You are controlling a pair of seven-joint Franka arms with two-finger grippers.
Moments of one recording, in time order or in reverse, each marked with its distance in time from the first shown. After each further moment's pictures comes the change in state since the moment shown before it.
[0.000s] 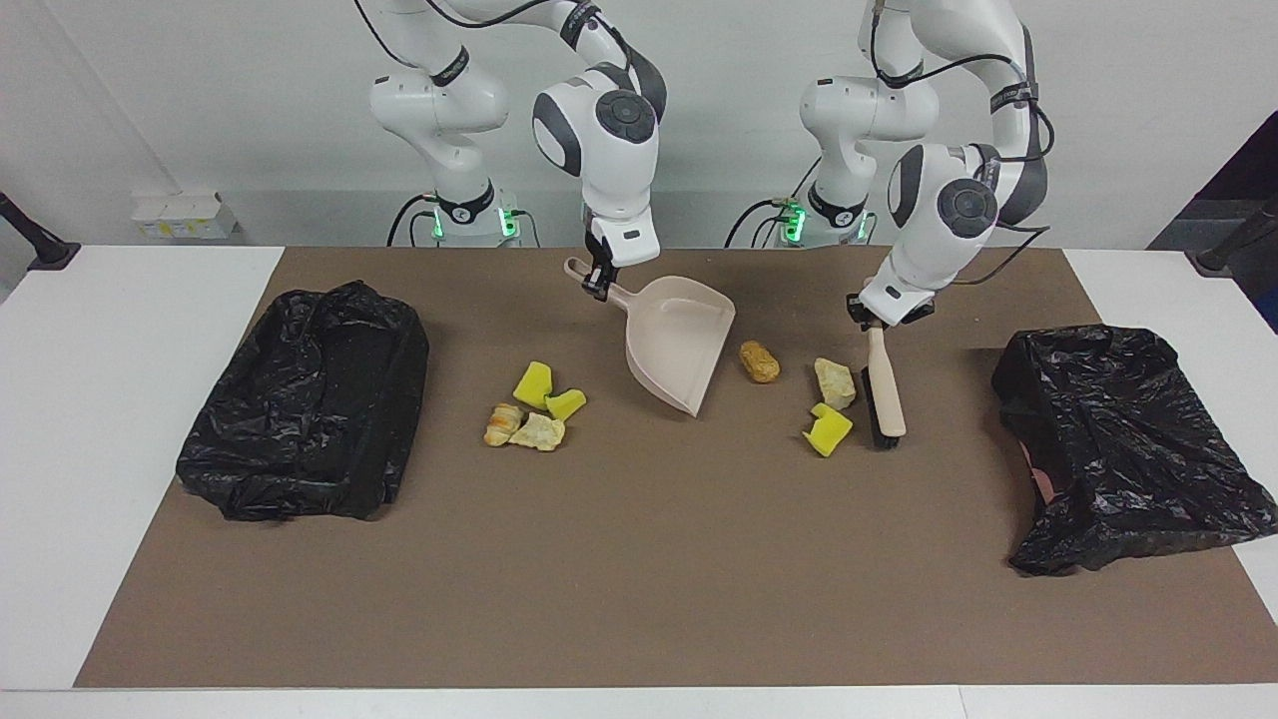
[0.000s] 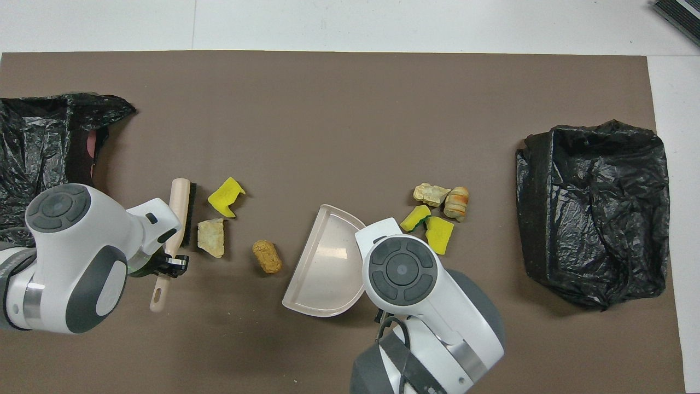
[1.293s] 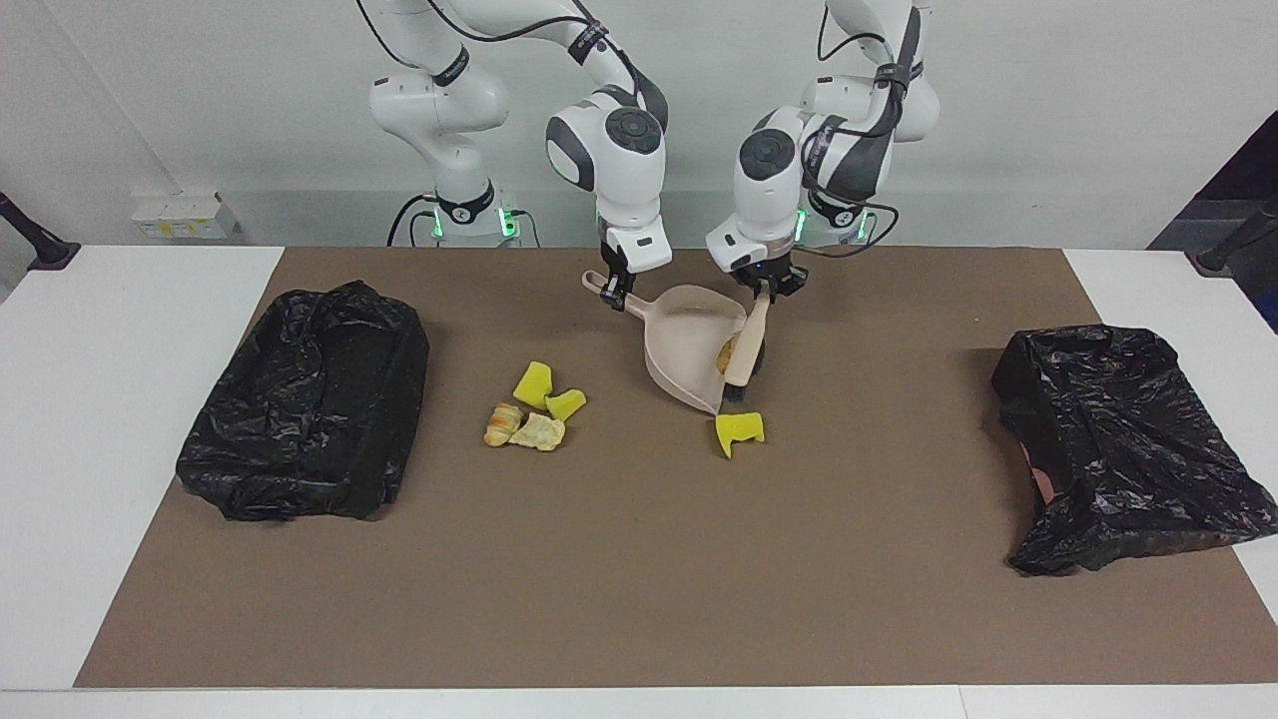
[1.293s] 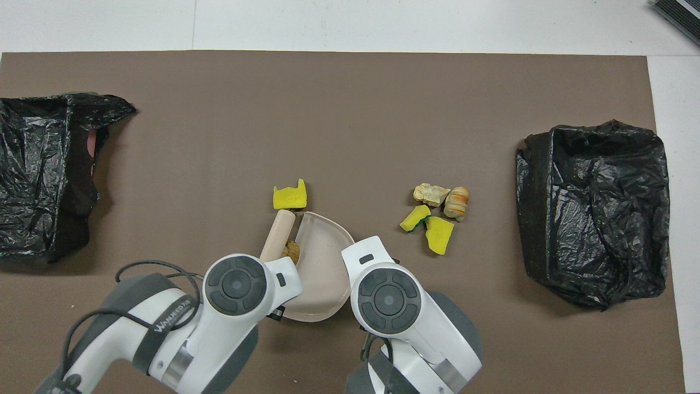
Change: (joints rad) left arm -0.066 -0.065 -0.428 -0.017 -0.067 -0.011 -0.165; right arm 0.052 0.006 0.000 -0.101 0.006 0.187 0.039
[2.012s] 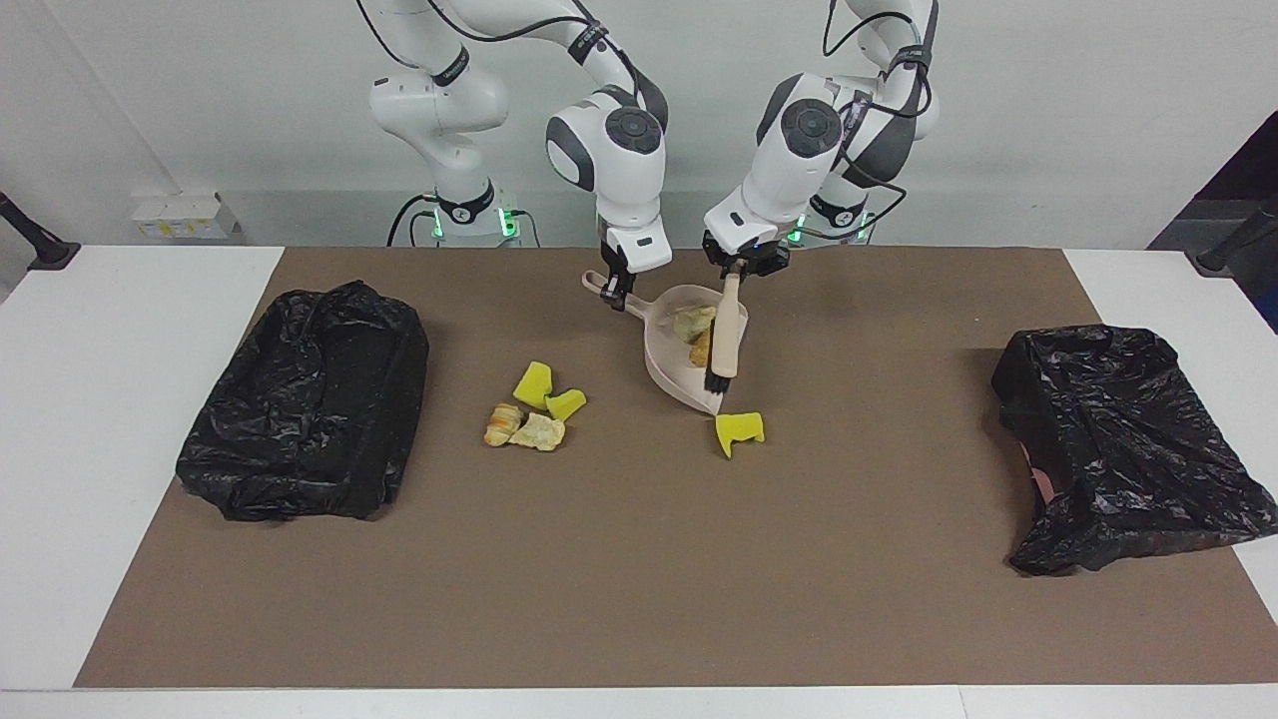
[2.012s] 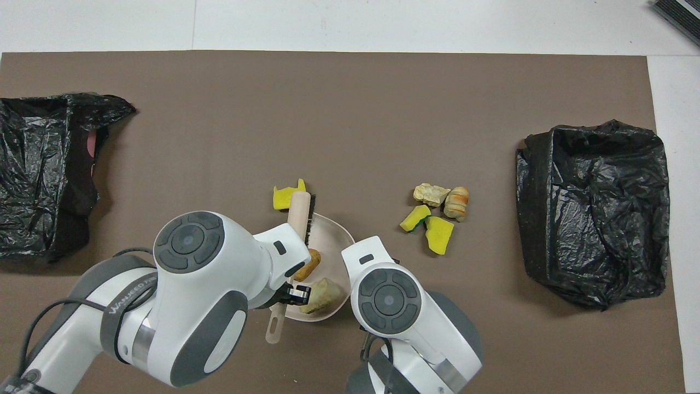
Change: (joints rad) left arm 0.029 0.062 0.070 0.195 -0.248 -0.080 0.015; right arm 0.000 0.000 0.000 0.000 0.000 0.001 0.000
